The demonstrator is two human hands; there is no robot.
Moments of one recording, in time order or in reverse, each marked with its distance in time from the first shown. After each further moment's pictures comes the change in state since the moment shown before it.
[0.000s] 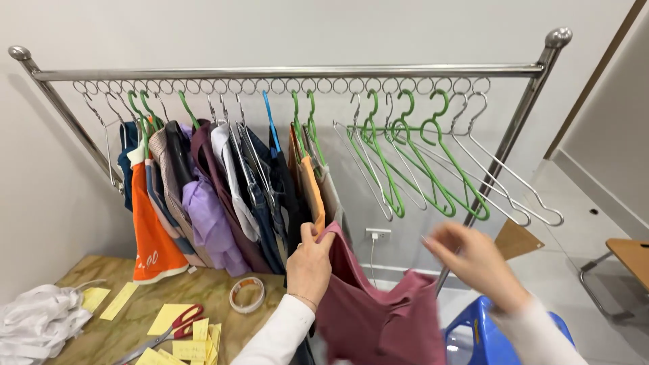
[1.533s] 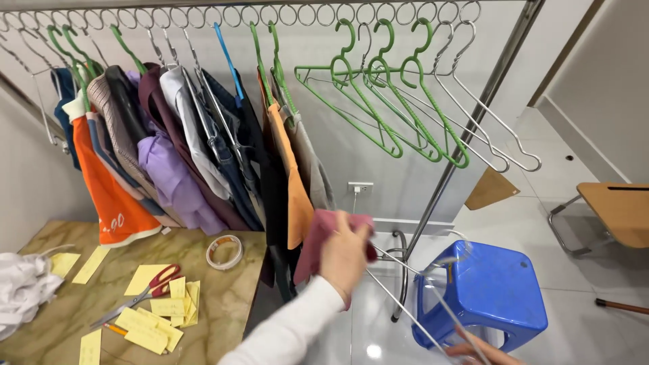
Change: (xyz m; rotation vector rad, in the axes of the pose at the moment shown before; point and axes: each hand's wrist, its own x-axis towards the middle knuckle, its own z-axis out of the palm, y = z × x) left_hand -0.059 0.099 0.061 -0.080 -0.382 0.074; right_hand -0.211 0.284 0.060 0.328 -0.462 0.644
